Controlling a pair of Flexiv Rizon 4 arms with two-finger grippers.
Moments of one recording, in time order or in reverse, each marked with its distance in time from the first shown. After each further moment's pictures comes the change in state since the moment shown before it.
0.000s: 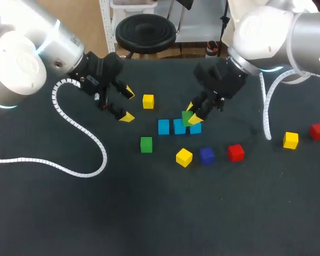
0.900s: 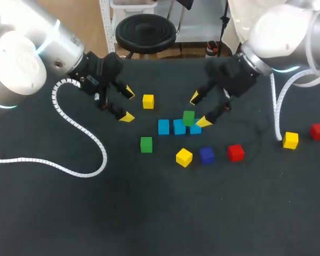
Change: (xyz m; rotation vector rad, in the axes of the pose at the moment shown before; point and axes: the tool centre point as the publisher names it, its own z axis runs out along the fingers) left arm 0.000 0.000 0.000 0.000 0.000 0.000; right arm 0.001 0.002 -0.020 0.061 -0.053 -0.031
